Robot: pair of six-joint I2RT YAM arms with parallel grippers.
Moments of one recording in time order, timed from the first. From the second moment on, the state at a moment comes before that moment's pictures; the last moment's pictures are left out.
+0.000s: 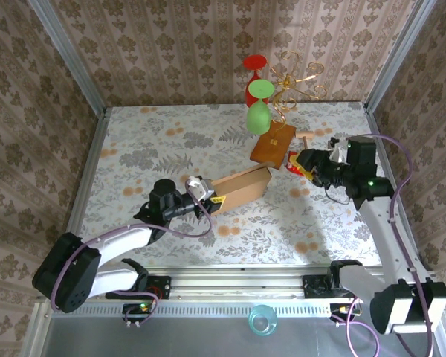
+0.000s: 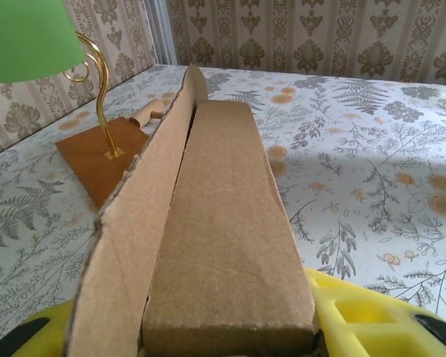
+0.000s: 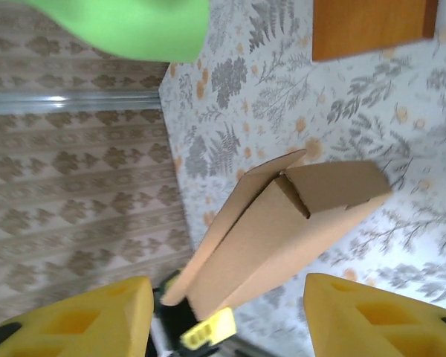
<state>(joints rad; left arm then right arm) -0.63 1.20 0.38 0.58 0.55 0.21 0.00 1.02 0.91 -0.51 -0.65 0.81</state>
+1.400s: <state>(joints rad) -0.56 1.20 0.31 0.67 0.55 0.18 0.43 1.46 0.95 -0.10 -0.16 -0.03</state>
